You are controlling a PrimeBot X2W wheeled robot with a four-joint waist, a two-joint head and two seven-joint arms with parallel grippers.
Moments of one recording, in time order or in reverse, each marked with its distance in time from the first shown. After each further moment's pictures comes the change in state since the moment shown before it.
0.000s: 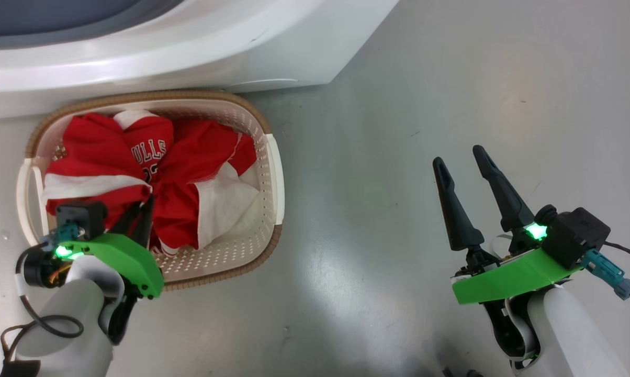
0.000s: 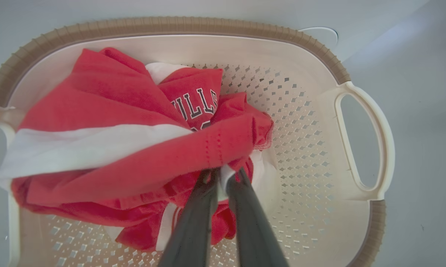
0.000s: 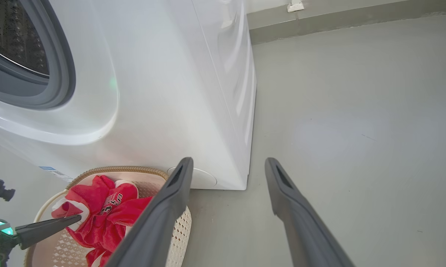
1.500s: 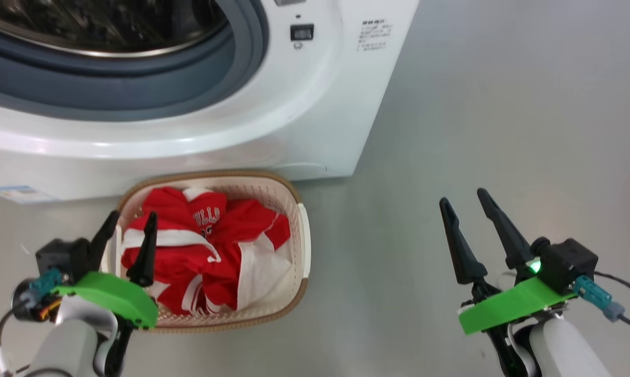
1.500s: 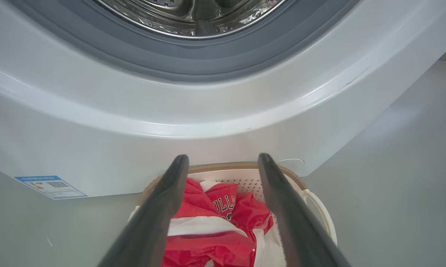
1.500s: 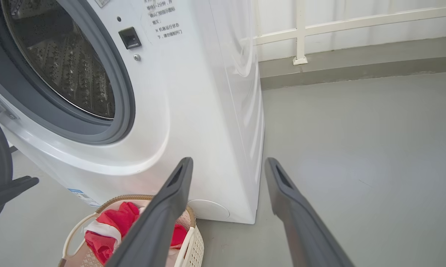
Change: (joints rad) left arm 0.240 -0.034 0.305 -0.286 0.203 0.000 0.000; right arm 0.074 0.000 -0.024 0.077 -0.021 0.000 0.000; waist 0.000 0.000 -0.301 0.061
